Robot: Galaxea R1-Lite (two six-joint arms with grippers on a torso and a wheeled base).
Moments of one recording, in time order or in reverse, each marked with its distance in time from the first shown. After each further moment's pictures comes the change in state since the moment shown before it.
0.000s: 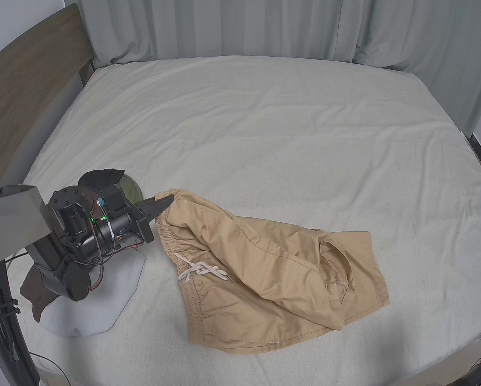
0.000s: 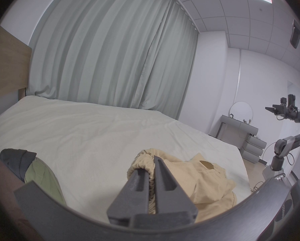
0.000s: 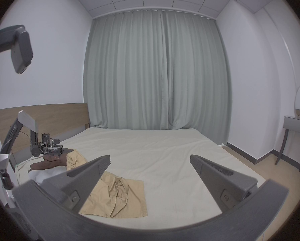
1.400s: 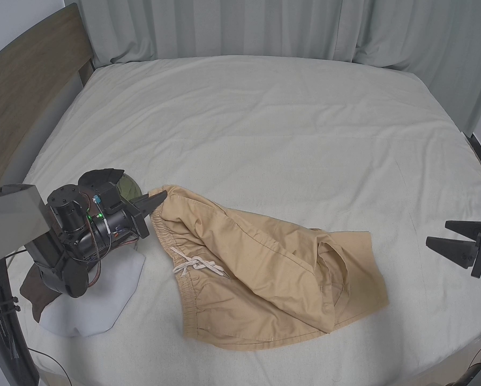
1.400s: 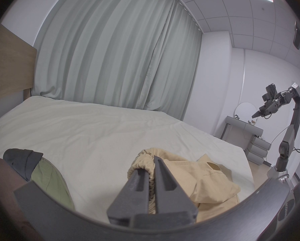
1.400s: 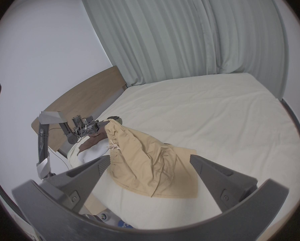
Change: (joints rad) left arm 0.033 0.014 -0.025 0.000 0.015 -0.010; right arm 0.205 0.831 -0.254 -0.037 0.302 0.089
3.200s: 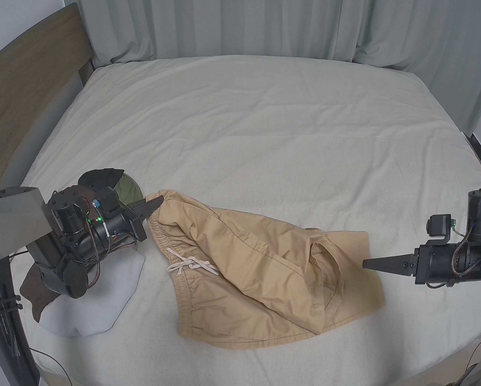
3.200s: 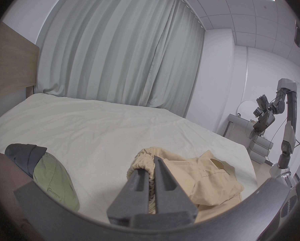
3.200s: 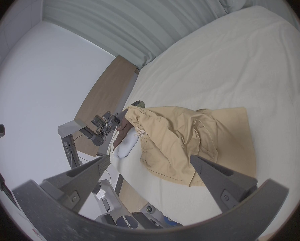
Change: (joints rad) left arm 0.025 0.034 -0.001 0.000 -0.006 0.016; right arm 0.039 0.450 0.142 -0.448 0.333 0.291
